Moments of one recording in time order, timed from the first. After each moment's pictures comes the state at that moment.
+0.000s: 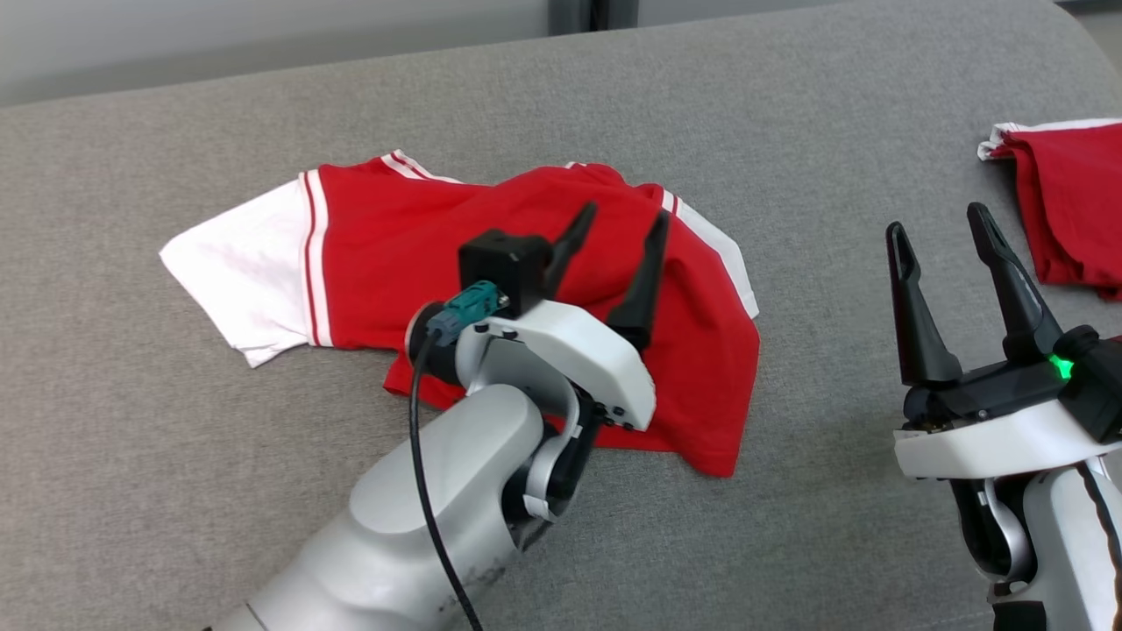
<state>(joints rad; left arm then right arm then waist) -0.75 0.05 -0.93 0.38 -0.97 0.35 -0.21 -0.29 -0.16 0.11 0.06 0.23 0.13 -0.26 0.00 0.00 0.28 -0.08</state>
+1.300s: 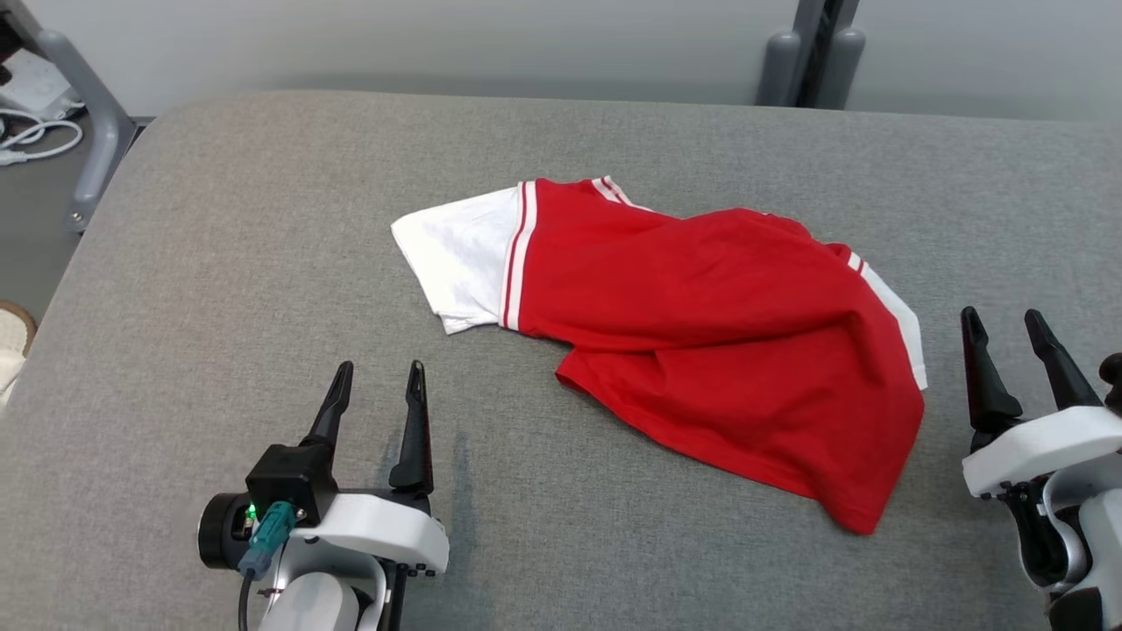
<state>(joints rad) -0.18 0.09 -0.33 0.26 -0.37 0.21 -0.26 -0.33 -0.26 0.08 0.49 0.43 0.13 -0.24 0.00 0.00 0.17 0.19</state>
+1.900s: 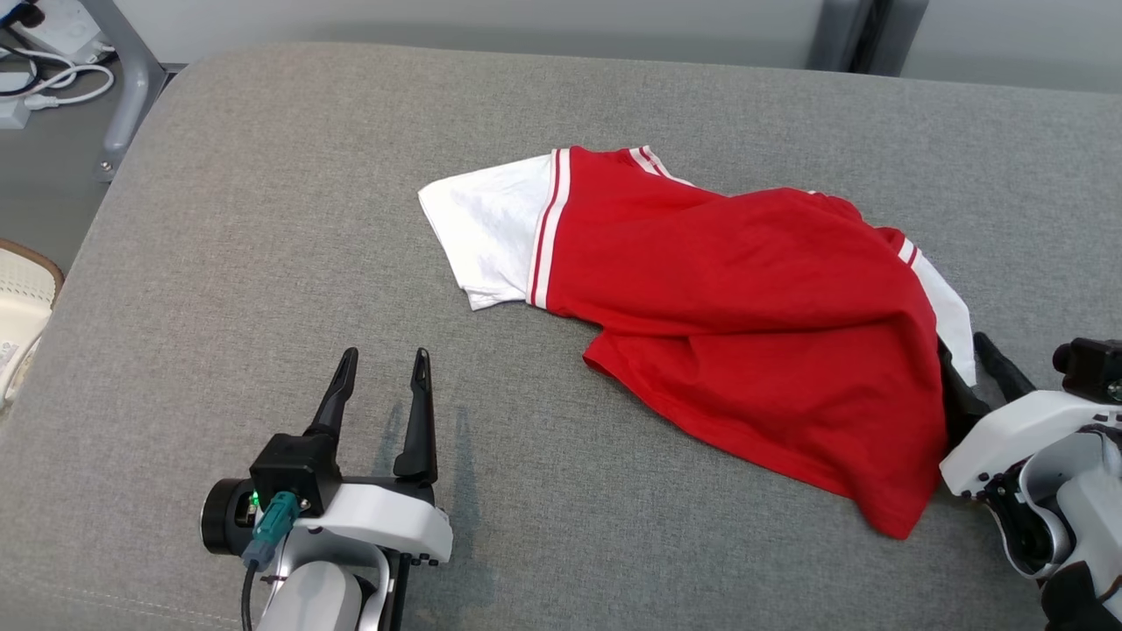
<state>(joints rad) -0.19 0.05 -0.28 0.27 -0.30 0.16 -0.26 -0.48 -0.34 0.34 0.75 0.70 0.13 -0.17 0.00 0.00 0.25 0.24</state>
